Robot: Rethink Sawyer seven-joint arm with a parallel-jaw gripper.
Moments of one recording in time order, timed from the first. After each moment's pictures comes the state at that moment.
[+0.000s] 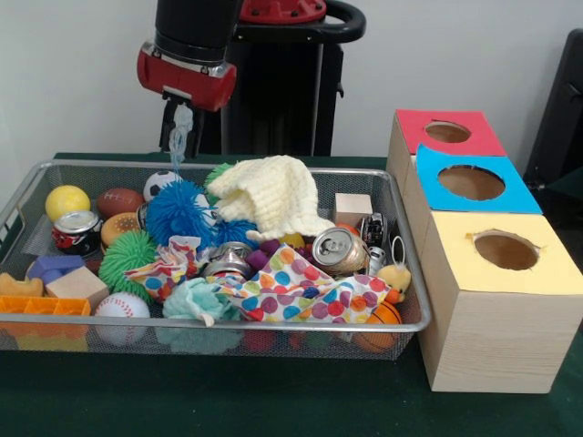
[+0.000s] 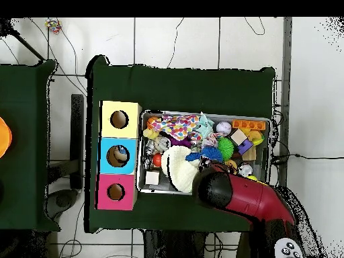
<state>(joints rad) -0.36 -0.77 -0.14 1.84 -0.19 0.35 1.79</state>
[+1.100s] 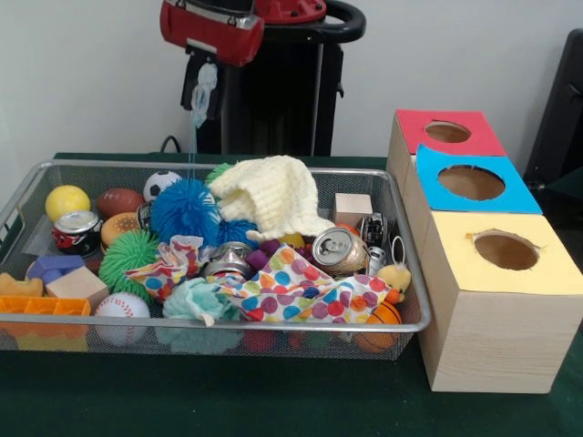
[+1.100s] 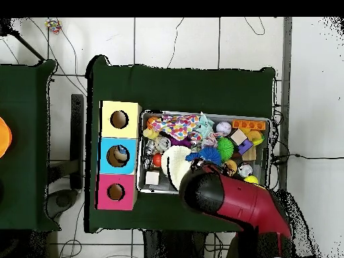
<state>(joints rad) -0.26 -0.88 -0.19 1.84 -0.14 0.48 1.79</state>
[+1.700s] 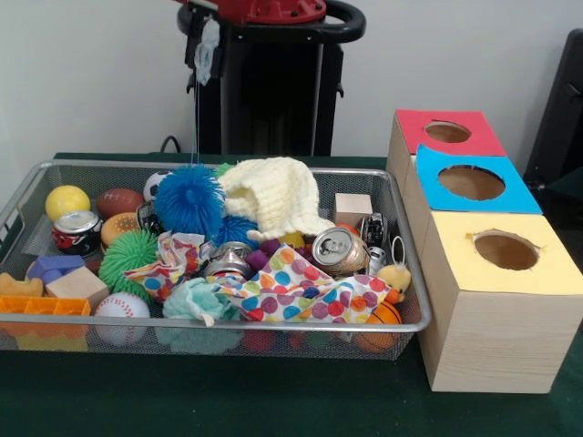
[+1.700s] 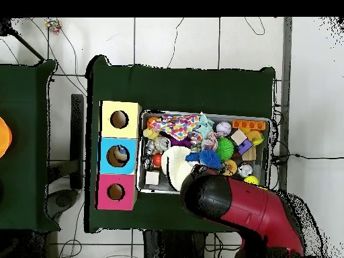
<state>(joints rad) -0.26 -0.98 -0.21 1.81 -0.13 0.72 1.79</state>
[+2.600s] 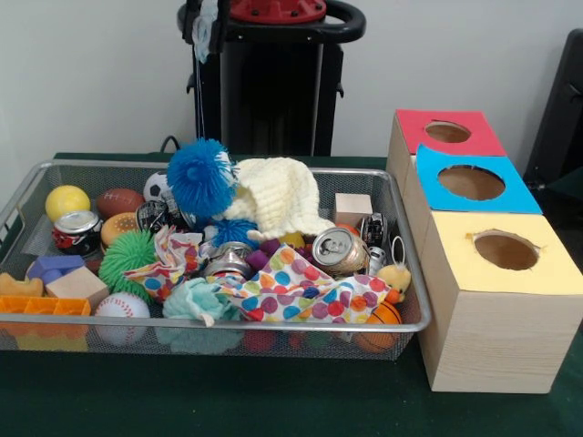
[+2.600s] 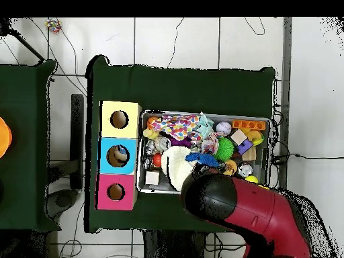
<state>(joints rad) -0.25 -1.00 -0.21 1.79 -0.13 0.75 1.79</state>
